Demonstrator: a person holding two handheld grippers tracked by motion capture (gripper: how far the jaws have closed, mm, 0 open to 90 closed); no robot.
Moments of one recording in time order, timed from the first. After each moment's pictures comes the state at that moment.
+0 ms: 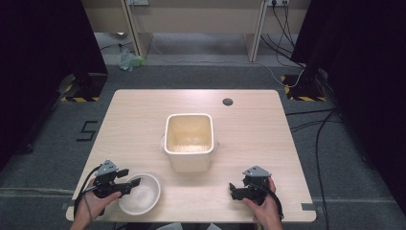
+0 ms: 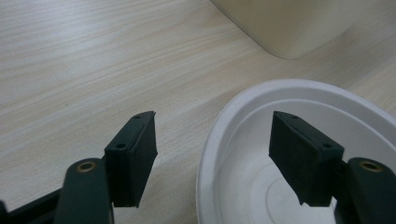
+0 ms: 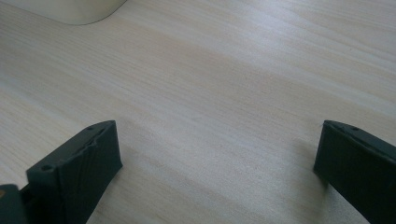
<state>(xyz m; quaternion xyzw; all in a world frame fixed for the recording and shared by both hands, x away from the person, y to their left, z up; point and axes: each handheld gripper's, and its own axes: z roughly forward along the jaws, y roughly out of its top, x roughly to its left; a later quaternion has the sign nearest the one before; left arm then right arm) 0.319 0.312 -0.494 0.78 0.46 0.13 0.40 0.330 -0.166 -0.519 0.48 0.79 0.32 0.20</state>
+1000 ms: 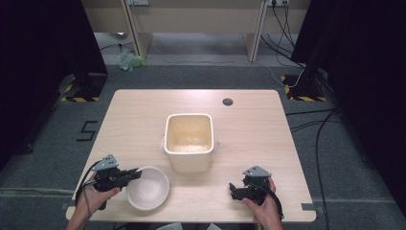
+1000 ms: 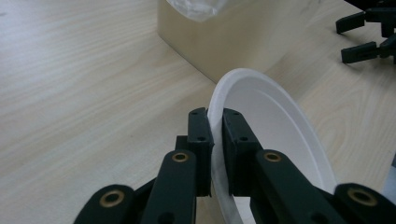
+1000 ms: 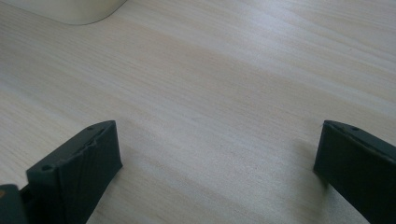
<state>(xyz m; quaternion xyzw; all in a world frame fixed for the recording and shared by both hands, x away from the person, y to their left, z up) 0.328 0.307 -0.467 0.79 0.40 0.10 0.46 0.330 -0.166 -0.519 0.48 0.79 0.32 0.20</state>
